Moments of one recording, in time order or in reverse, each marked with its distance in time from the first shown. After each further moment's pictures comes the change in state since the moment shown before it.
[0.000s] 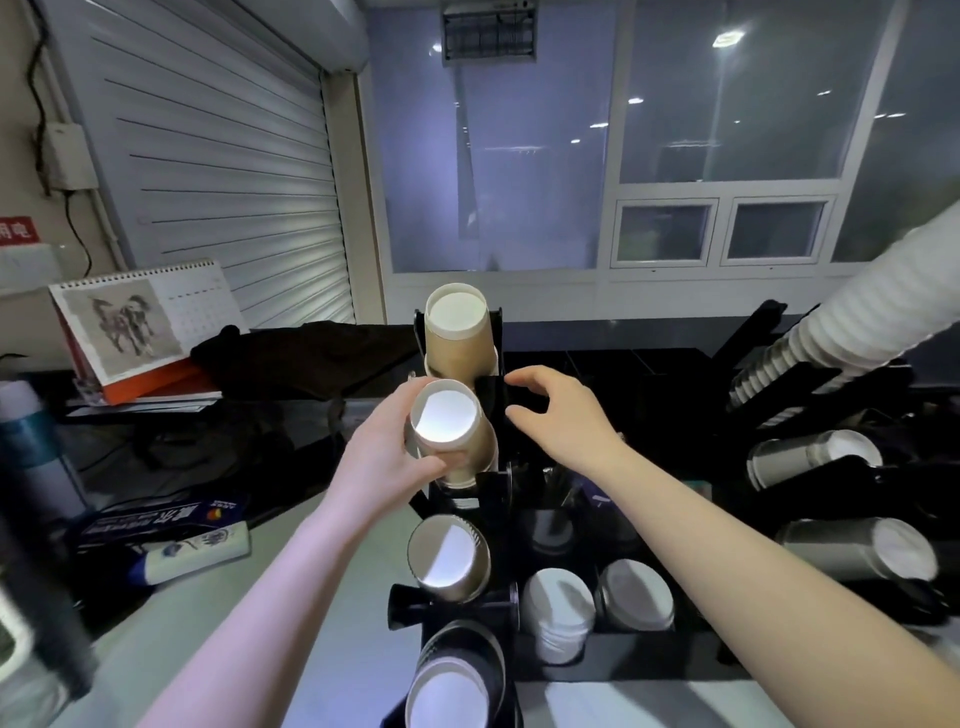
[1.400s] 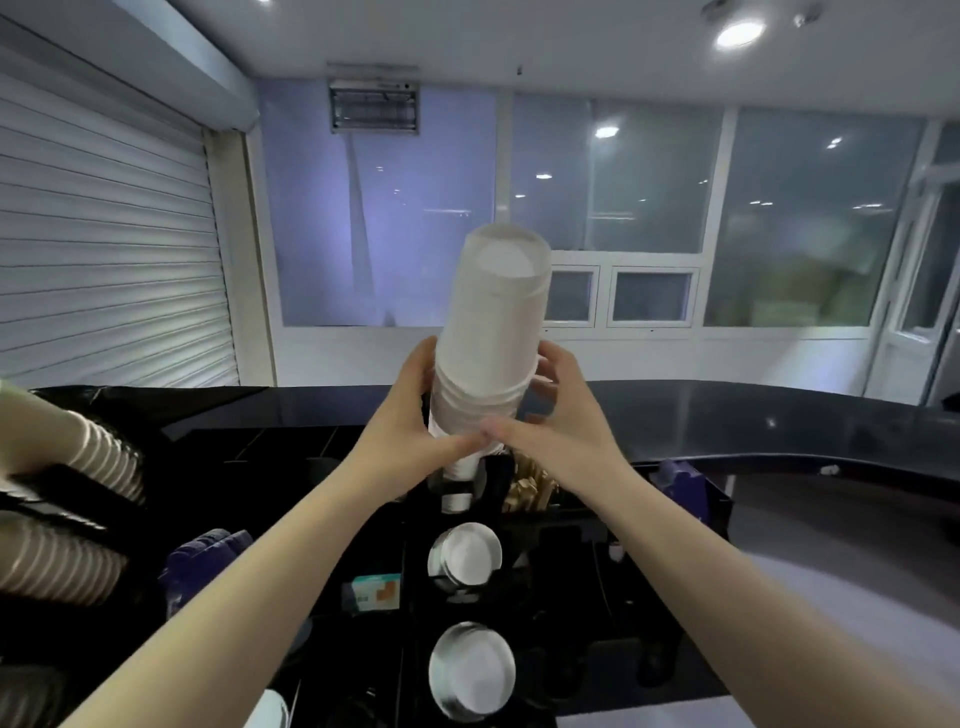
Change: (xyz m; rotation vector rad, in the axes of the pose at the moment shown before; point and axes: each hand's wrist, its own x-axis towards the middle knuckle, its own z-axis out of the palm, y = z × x) left_hand 0.132 0.276 0.326 -0.300 -0.102 0.207; right_hand -0.035 0.201 -0.358 0.303 0.190 -0.069
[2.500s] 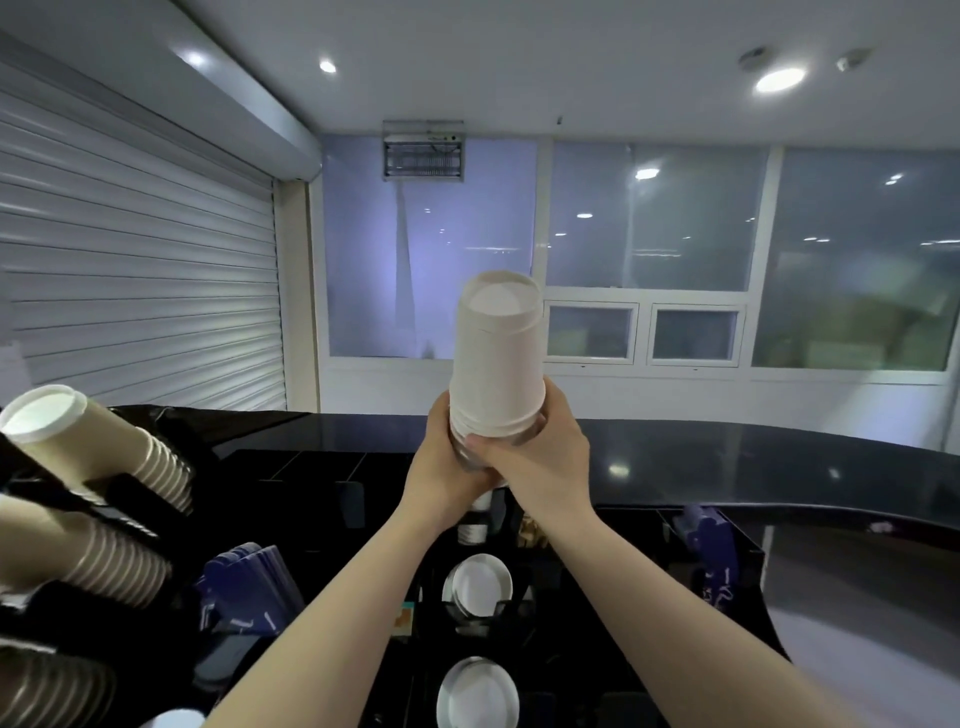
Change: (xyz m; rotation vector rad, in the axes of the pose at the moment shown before) left_hand 0.010 -0.020 0.042 -0.104 0.253 -0.187; right_hand 0.010 0.002 0.033 0.054 0.241 0.016
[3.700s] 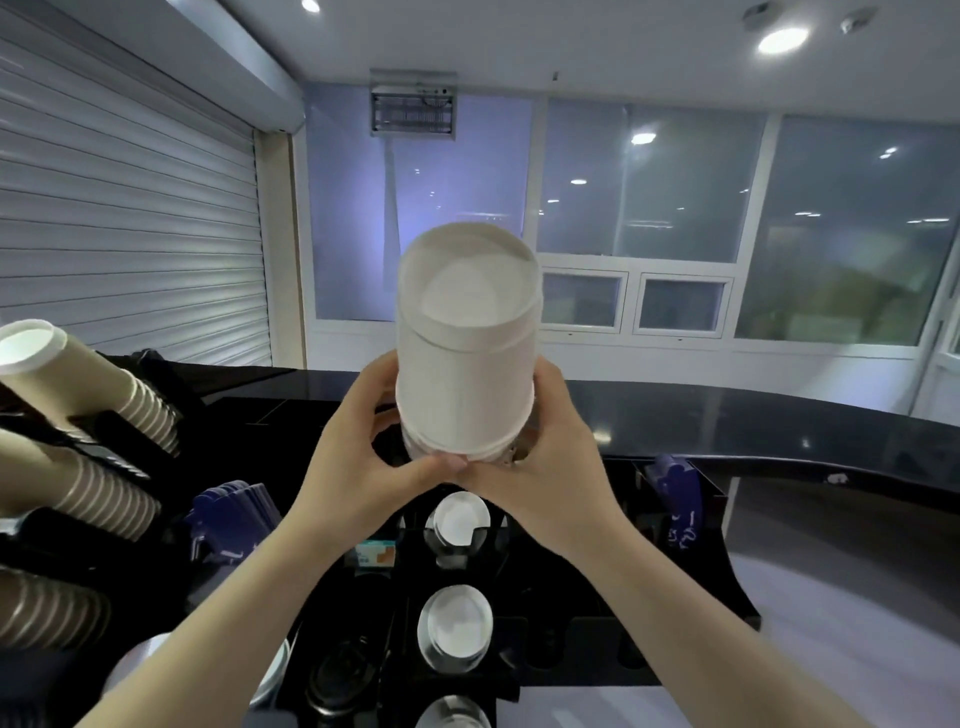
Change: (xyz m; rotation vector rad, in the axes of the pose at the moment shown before) left_hand -0.088 0.044 -0.051 0.023 -0.015 0.401; right_hand -0.078 -0.041 -0.054 0.091 -0.306 -0.218
